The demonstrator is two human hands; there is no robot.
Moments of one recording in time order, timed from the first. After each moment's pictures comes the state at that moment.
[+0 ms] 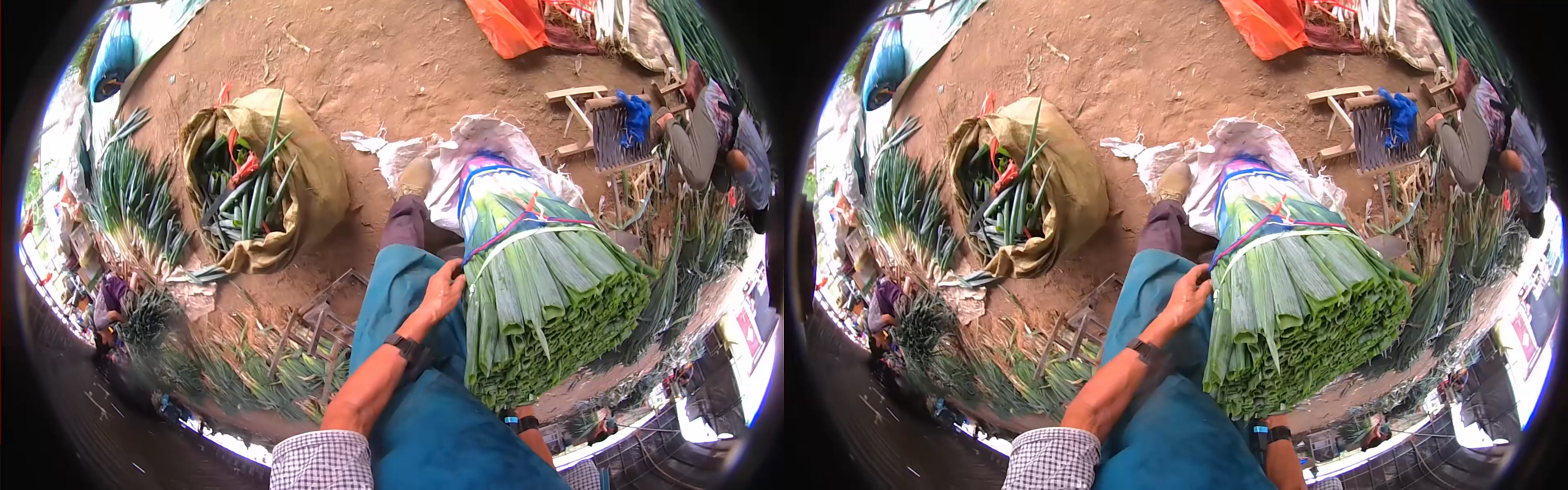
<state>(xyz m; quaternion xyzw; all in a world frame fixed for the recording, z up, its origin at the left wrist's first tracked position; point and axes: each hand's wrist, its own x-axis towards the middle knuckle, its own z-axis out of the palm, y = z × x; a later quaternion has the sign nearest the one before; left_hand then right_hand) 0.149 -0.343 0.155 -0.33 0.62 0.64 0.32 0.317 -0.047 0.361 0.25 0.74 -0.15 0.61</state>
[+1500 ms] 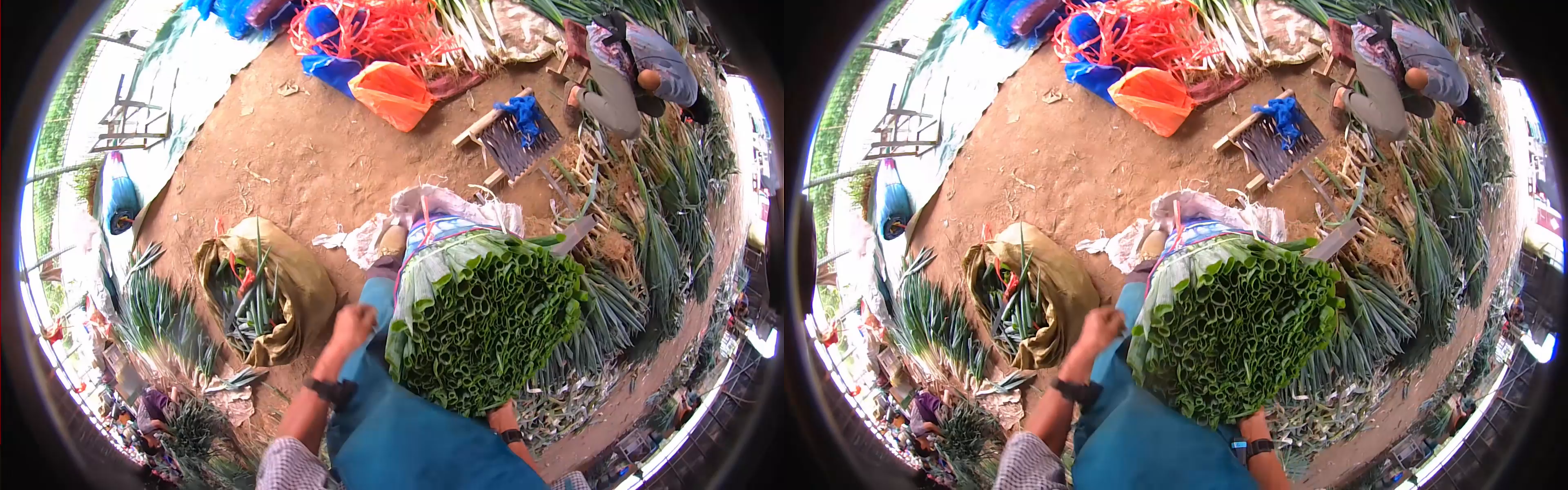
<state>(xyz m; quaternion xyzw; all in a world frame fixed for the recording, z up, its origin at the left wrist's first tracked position) 0.060 -0.414 0.251 -0.13 0.80 0.41 0.42 0.373 -0.057 0.335 0.25 0.78 -0.26 0.51</state>
